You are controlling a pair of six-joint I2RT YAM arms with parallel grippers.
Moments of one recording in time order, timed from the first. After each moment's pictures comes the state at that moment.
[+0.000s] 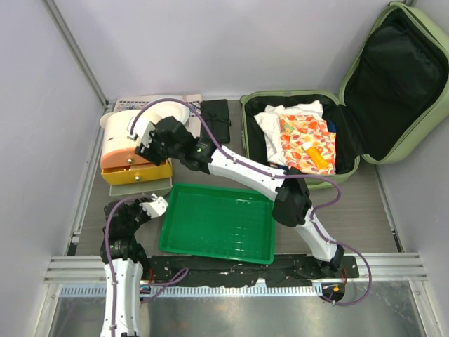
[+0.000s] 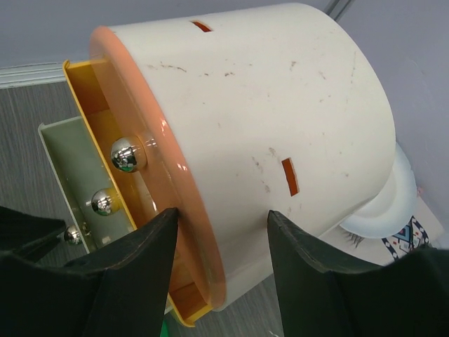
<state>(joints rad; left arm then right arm) 0.19 0.25 0.13 -0.42 0.35 1.04 1.06 2.24 2.22 -0.30 -0.02 -0.34</state>
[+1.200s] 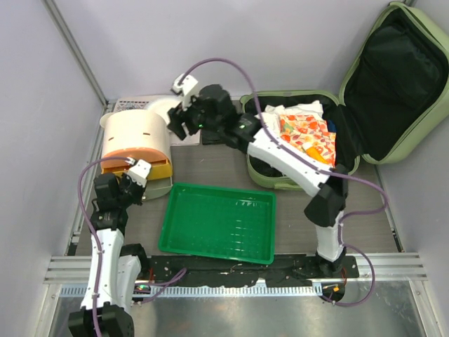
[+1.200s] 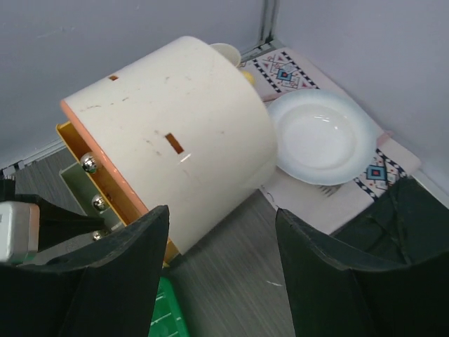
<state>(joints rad) 0.19 0.63 0.47 -0.38 0.44 0.54 0.91 2.00 2.08 -0.32 -0.10 -0.05</state>
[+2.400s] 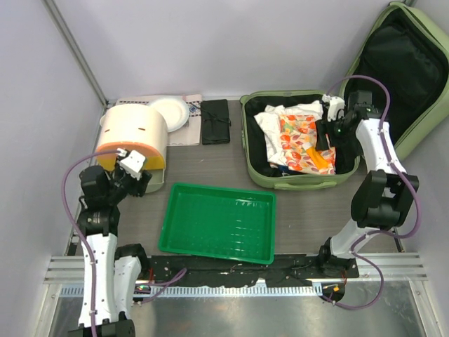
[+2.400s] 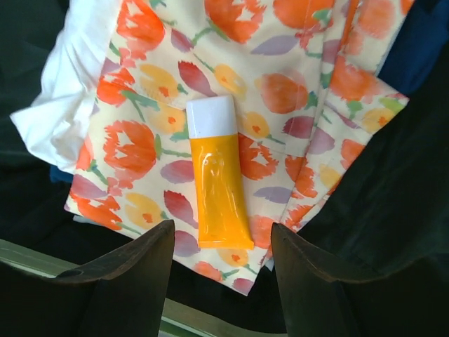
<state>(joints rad) 0.19 0.63 0.67 -0.44 0.56 0.52 -0.16 1.66 1.52 -0.93 -0.34 -0.43</state>
